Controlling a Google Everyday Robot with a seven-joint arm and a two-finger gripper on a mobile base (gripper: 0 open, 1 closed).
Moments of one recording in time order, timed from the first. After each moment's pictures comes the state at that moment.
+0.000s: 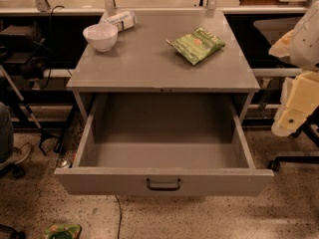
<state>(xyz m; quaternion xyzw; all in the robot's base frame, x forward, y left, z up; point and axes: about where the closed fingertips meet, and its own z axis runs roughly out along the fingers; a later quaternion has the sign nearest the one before) 0.438 -0.216 0.978 -0.60 0.78 -0.04 0.16</state>
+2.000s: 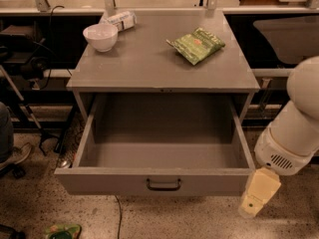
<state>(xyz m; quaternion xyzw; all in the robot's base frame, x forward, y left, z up) 0.369 -0.211 0.780 -0.49 0.87 0.07 0.04</state>
